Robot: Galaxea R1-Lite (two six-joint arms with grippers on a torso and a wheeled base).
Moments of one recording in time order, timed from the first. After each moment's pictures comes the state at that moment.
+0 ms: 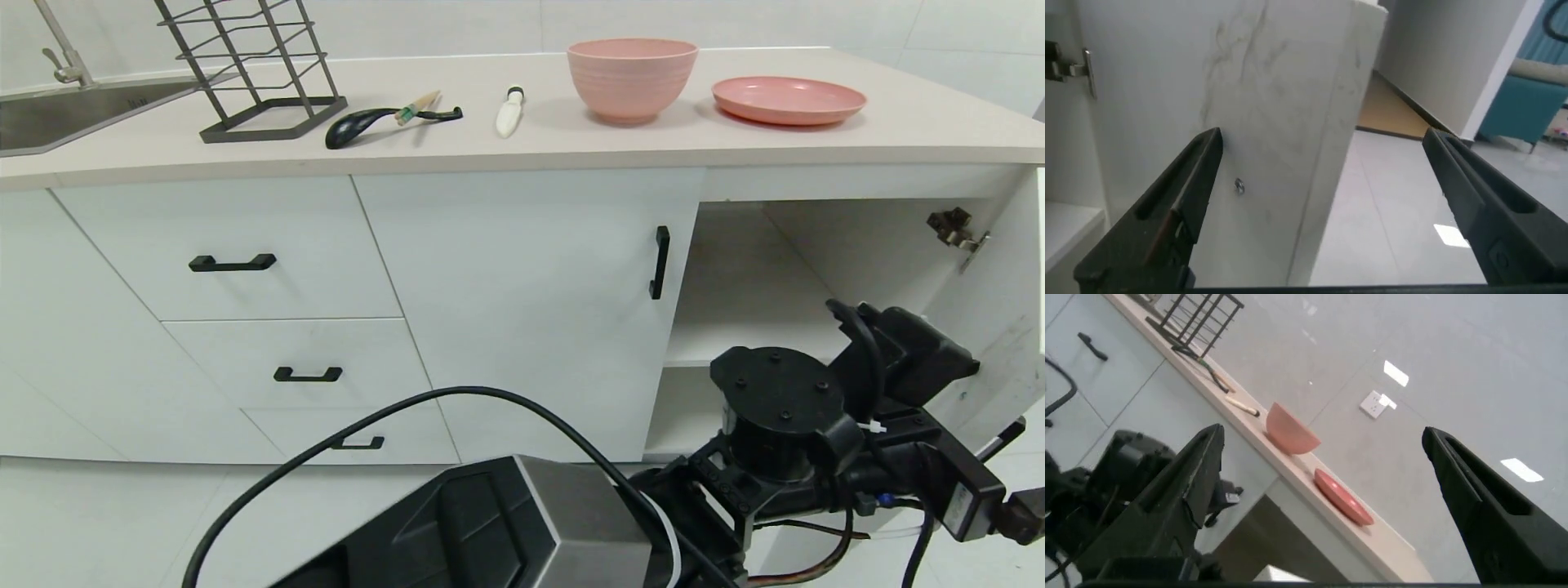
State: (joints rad) left arm -1.12 2.54 -1.77 -1.08 -0.45 -0.18; right arm -0.22 0.63 -0.16 -1.37 0.80 -0.25
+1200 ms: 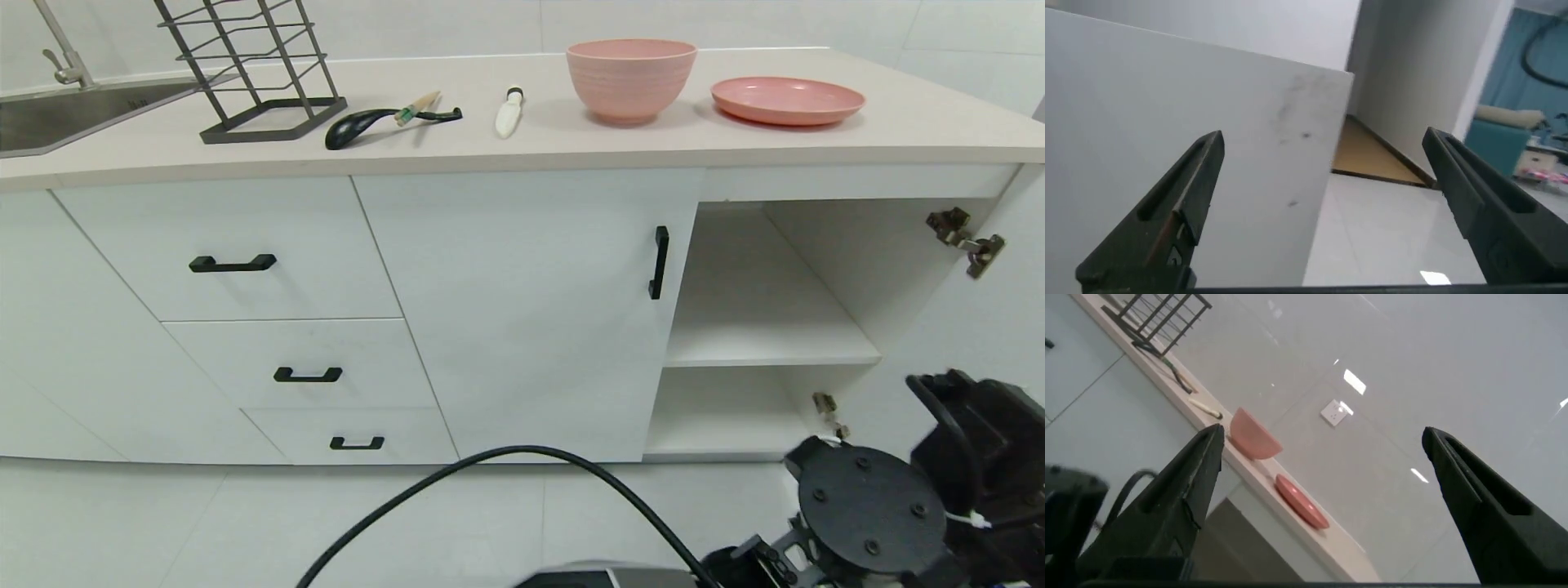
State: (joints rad) left arm -1.21 2.67 -1.90 -1.25 -0.36 -0.26; right arm -0.32 0.51 -0.18 -1.35 0.78 -0.24
